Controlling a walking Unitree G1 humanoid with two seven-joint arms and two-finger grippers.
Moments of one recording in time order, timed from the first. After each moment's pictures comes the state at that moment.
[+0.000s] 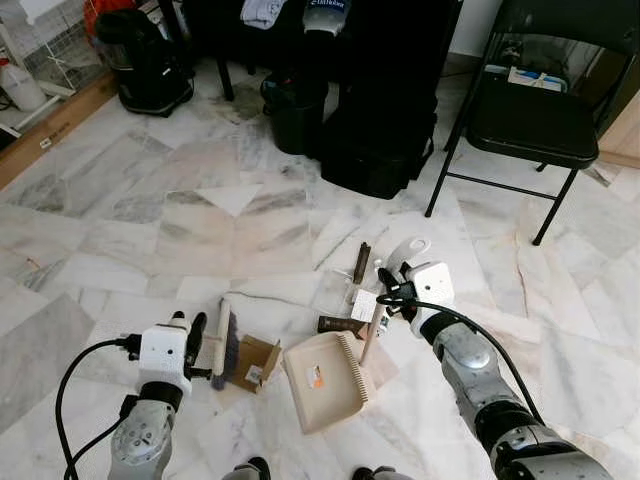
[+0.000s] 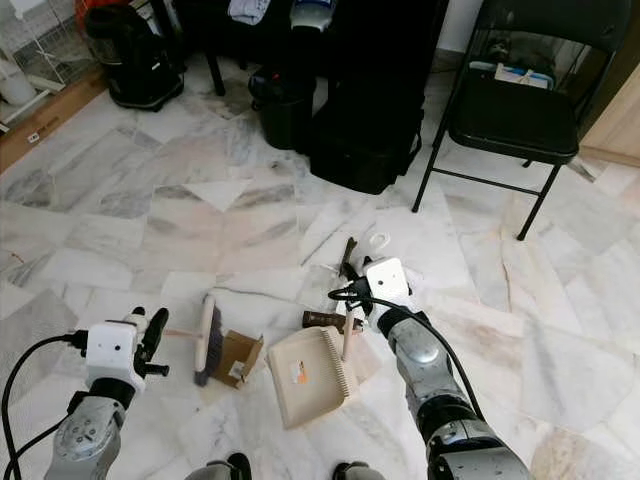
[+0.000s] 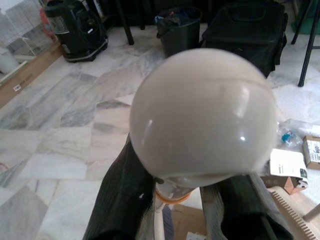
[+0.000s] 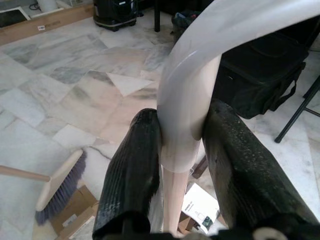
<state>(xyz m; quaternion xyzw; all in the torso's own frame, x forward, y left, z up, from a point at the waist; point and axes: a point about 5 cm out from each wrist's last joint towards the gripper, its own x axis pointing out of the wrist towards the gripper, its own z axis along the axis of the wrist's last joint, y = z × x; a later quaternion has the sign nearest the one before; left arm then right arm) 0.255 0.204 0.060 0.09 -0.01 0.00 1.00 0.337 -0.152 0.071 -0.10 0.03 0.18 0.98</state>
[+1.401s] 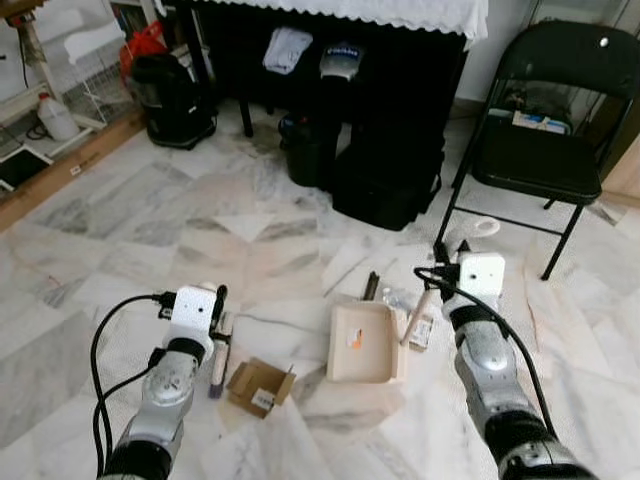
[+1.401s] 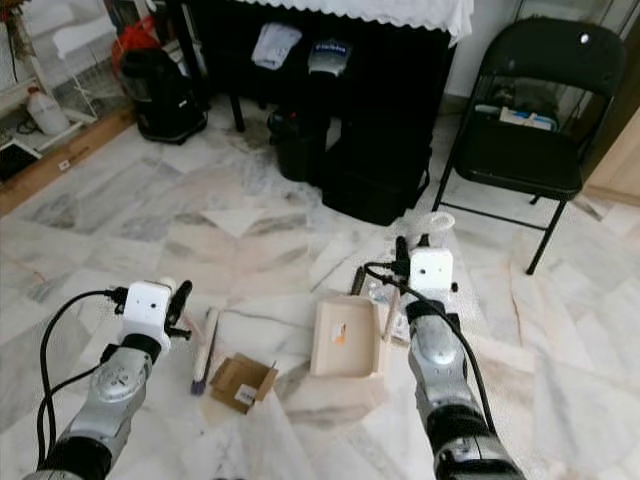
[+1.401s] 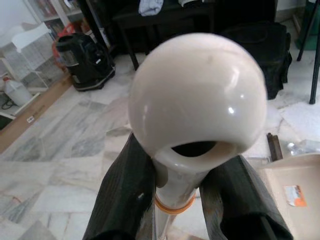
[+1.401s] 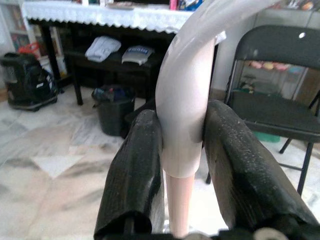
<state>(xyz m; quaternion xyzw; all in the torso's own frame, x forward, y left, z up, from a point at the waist) 0.307 0.190 0.067 0.13 -0.01 -0.03 0.99 0.330 -0.186 0.095 -0.06 -0.07 -0.04 0.99</state>
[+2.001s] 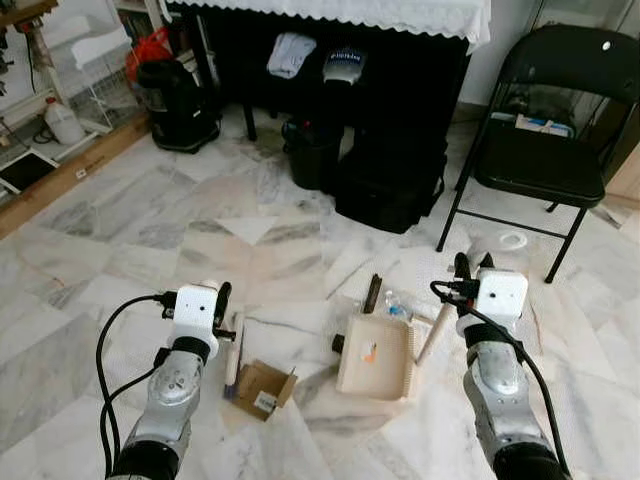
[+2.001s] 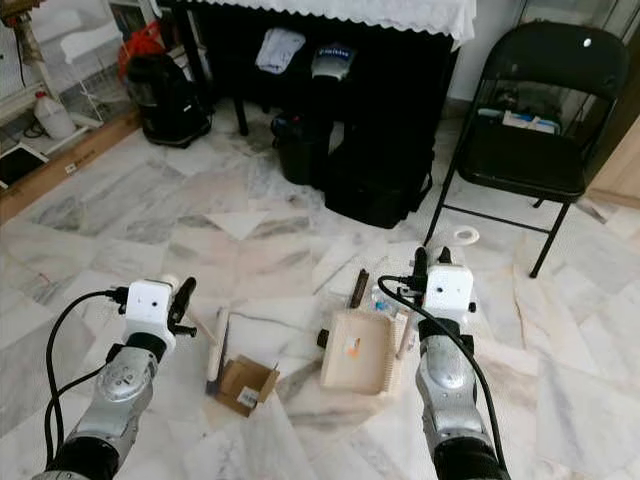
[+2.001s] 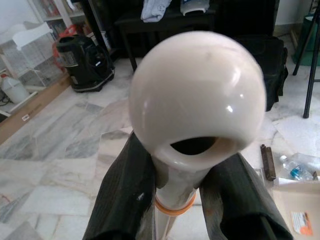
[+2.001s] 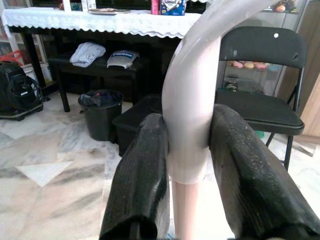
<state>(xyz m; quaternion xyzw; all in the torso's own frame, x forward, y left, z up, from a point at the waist) 0.307 0.184 0.068 0.10 -0.02 -0.02 0.99 0.307 -0.195 0.088 -0.06 -0.06 -0.08 0.99</state>
